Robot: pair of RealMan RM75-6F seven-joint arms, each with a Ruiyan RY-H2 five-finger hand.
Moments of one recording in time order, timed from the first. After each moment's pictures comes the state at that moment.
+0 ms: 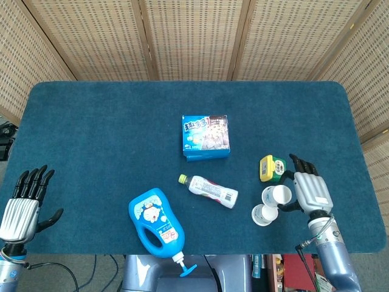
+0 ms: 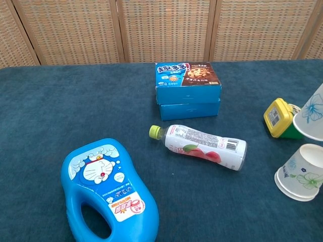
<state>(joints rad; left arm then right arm) -0.08 -1.24 -0.03 -1.63 1.62 1.58 0.16 0.59 -0.98 0.15 -2.33 -0.64 1.34 -0.53</state>
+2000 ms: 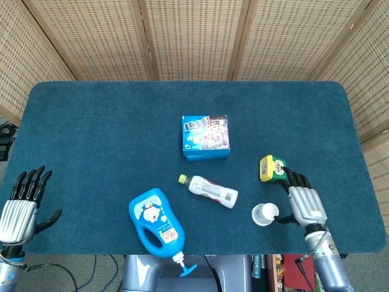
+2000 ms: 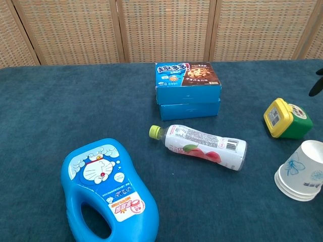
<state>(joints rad) -0.07 -1.24 -0.03 -1.63 1.63 1.60 0.15 0.47 -1.08 0.02 -2.20 -0.95 1.35 -0.46</state>
